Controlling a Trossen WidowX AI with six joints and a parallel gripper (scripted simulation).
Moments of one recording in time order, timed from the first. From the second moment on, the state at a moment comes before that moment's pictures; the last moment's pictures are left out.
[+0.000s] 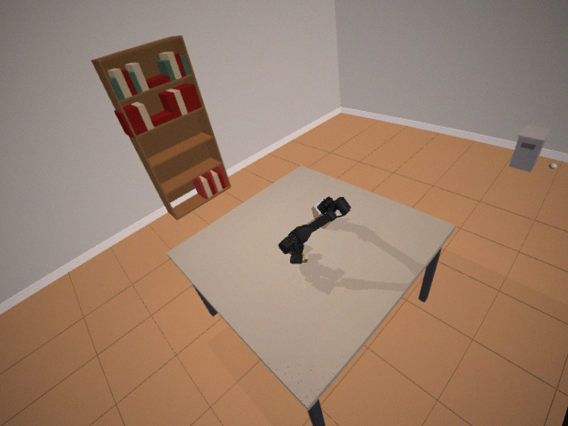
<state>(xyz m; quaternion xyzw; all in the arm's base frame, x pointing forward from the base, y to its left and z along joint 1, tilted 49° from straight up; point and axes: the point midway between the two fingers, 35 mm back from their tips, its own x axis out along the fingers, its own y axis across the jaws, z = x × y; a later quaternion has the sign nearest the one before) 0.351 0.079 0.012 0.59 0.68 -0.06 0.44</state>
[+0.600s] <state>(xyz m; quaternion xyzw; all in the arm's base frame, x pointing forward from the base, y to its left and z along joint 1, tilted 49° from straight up) 0.349 0.082 0.008 0.59 0.68 -0.06 0.44</state>
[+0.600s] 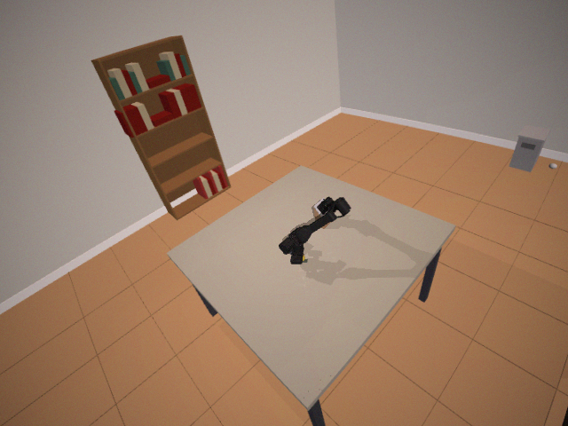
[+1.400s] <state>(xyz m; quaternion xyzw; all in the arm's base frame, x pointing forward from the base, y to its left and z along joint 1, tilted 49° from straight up) 0.346 0.045 0.037 0.59 0.68 -0.07 0.43</state>
